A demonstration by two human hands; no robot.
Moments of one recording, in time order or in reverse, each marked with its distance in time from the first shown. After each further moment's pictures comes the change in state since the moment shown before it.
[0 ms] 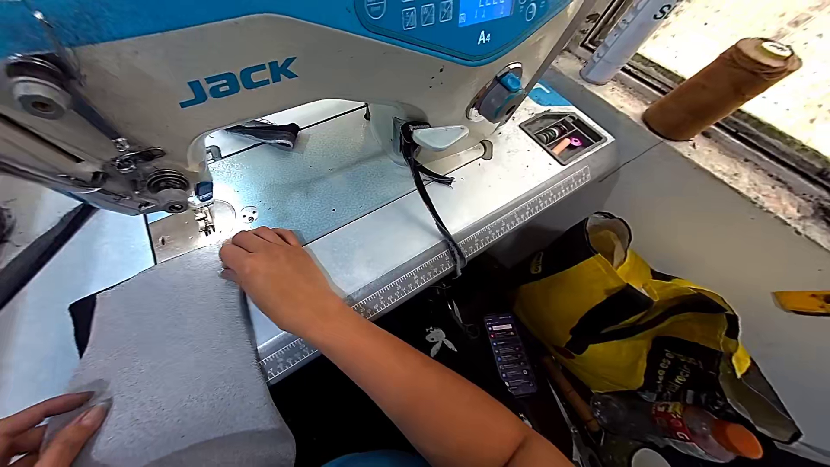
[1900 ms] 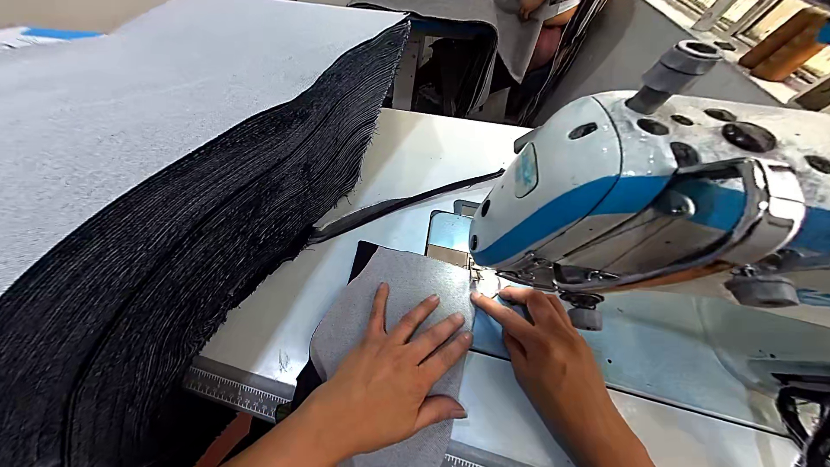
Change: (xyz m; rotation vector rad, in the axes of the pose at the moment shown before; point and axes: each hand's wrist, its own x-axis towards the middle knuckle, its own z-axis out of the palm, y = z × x) left_hand 0.060 0.014 0.069 0.463 -0.108 0.583; right_hand 0.028 0.049 -0.006 -0.287 -0.008 -0.282
